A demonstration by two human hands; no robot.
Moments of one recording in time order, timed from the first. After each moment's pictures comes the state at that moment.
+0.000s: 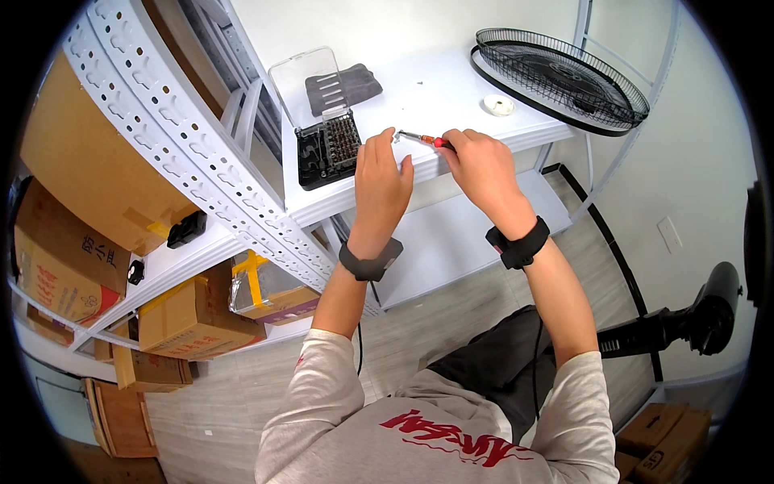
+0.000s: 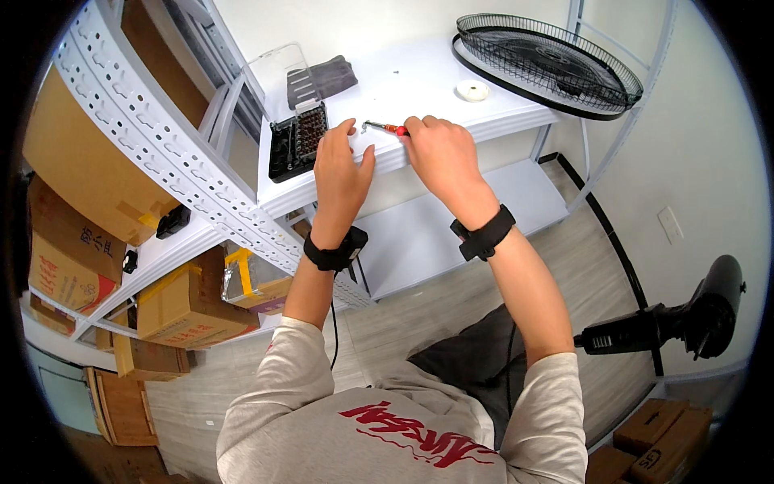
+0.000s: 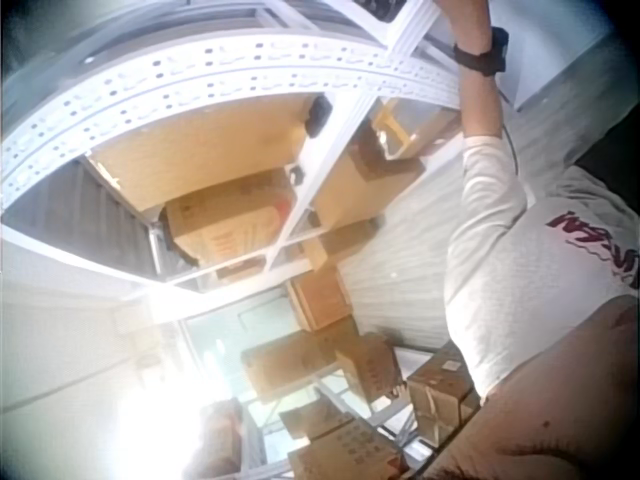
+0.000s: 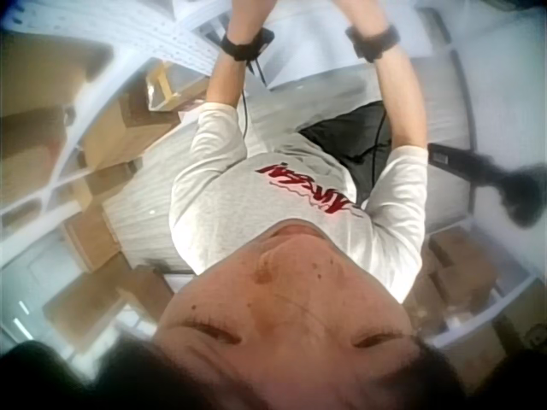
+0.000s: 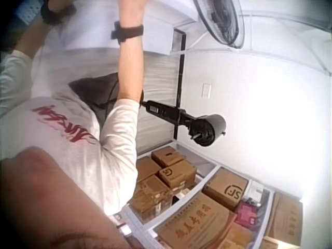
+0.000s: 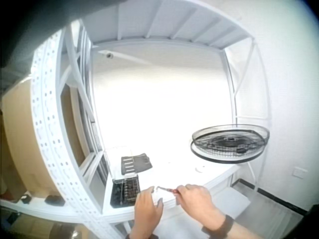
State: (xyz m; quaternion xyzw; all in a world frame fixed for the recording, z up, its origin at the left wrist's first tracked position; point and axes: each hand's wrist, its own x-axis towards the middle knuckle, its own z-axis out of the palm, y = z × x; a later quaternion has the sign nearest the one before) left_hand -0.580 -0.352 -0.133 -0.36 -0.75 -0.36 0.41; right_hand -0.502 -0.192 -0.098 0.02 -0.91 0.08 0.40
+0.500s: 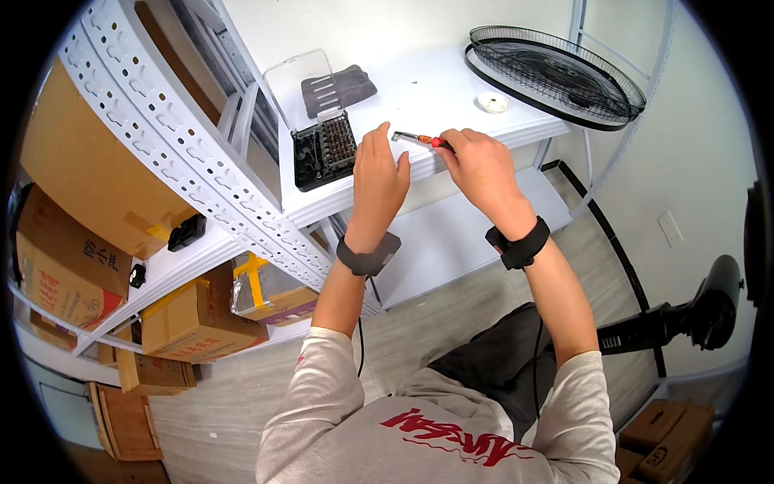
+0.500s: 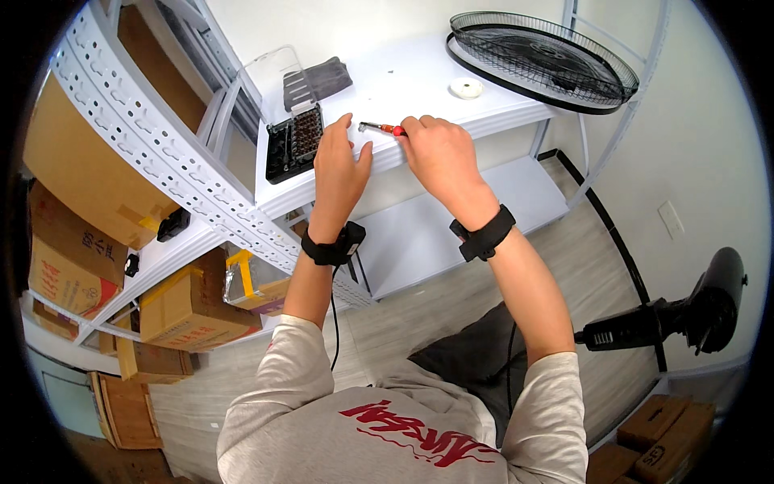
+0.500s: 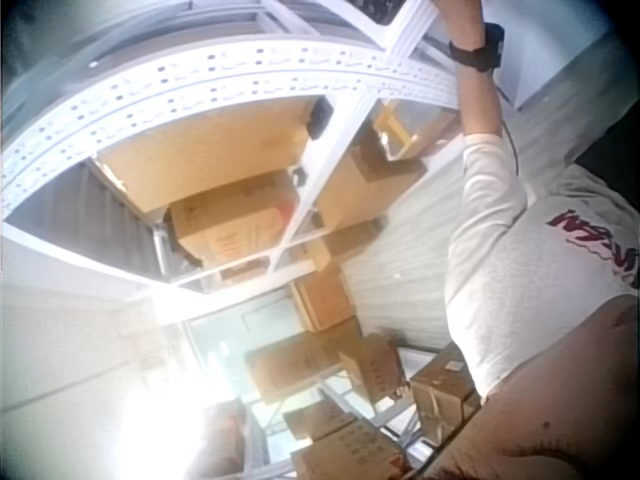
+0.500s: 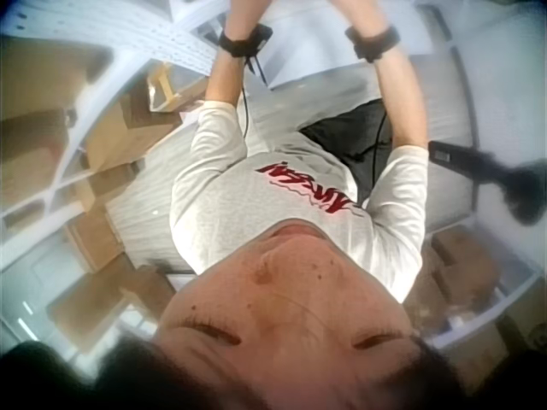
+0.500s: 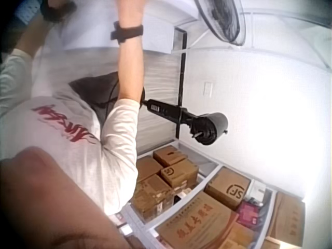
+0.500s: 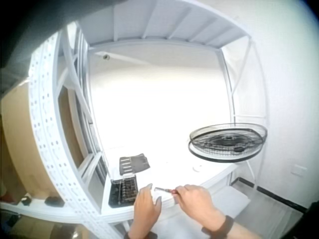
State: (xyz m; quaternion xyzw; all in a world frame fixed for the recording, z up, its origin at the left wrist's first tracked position) left_hand -0.589 -0.347 -0.133 -0.37 -0.77 -0.36 0.38; right_hand -0.493 -0.190 -0.097 0.03 -0.90 0.10 0.41
